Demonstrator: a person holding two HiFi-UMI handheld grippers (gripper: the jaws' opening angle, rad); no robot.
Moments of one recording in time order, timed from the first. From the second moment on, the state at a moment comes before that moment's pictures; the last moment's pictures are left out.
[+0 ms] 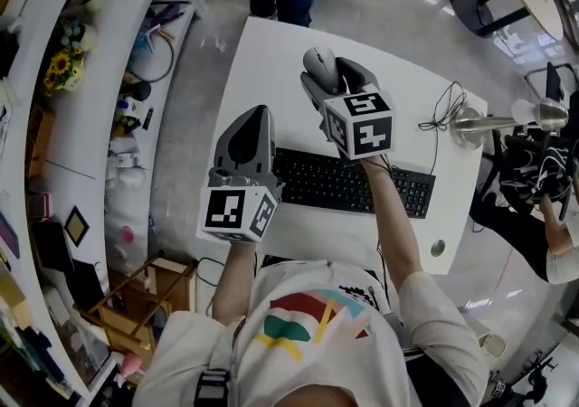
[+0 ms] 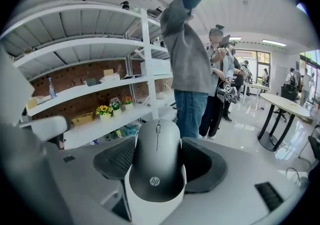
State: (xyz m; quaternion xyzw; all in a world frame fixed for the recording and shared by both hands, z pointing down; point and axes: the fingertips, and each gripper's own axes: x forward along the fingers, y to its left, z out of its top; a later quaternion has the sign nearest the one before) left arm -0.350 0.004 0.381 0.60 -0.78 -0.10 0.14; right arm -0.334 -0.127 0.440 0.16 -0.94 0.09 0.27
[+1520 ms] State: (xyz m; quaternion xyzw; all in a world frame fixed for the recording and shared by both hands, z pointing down) left arm -0.183 0.010 0.256 0.74 -0.66 -0.12 0.05; right arm -0.086 -0.014 0.264 0.23 -0.96 0.12 0.04
